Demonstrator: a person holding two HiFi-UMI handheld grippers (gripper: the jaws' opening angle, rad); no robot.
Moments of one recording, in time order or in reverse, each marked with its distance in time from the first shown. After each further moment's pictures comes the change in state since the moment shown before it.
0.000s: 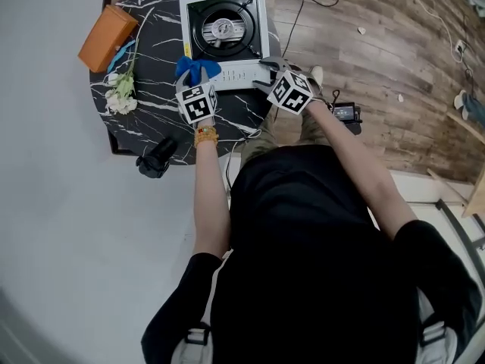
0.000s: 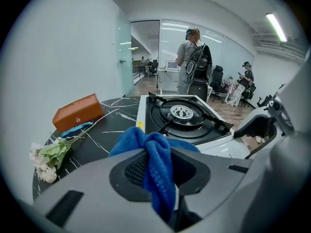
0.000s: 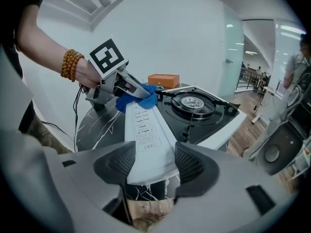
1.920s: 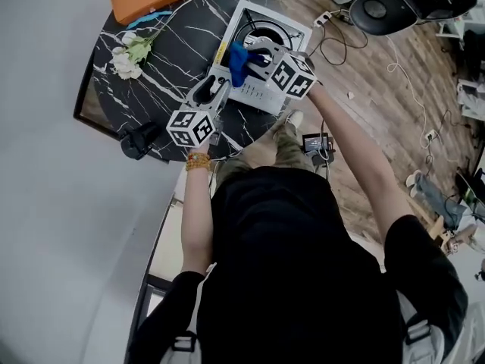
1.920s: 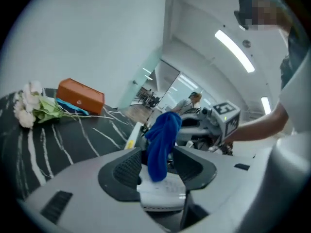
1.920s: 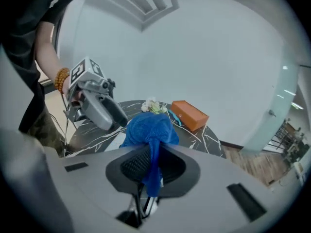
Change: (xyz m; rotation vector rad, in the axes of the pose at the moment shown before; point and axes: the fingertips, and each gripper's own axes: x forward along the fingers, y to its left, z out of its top) left arm -0.083 0.000 0.024 -0.494 -0.460 -0.367; right arm 0.035 -0.027 0.175 -0.547 -0.122 0.209
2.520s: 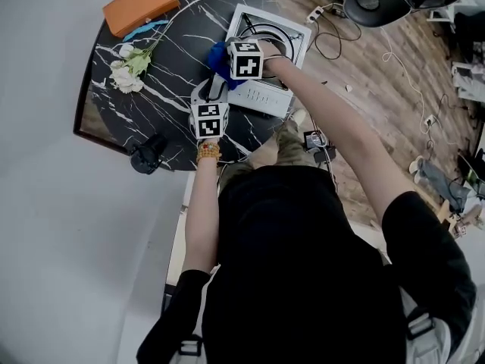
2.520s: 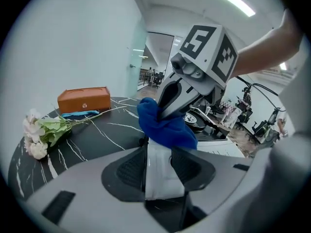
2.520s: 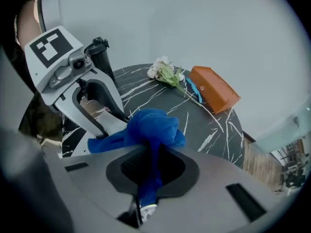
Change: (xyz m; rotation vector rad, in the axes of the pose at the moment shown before) left arm 0.031 0.071 -0.049 0.312 0.307 0.265; right arm 0.108 -0.004 -0.018 -0.123 0.404 0.214
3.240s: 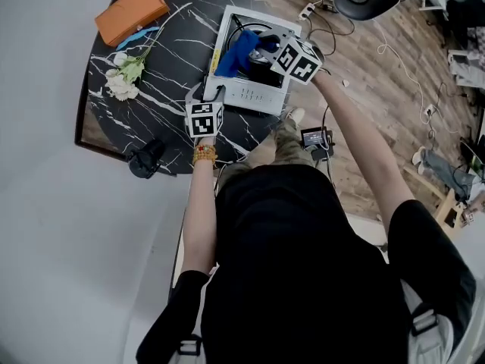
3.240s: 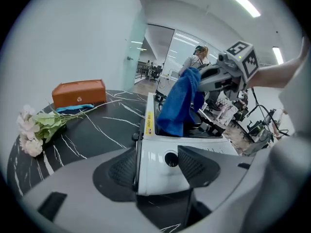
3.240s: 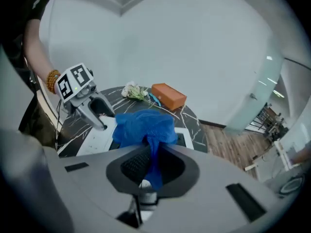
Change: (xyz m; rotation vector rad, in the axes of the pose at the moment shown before) left arm 0.002 -0.008 -0.006 -0.009 0.088 -0.050; right arm -0.113 -0.017 -0.080 0.313 -0.243 -0.296
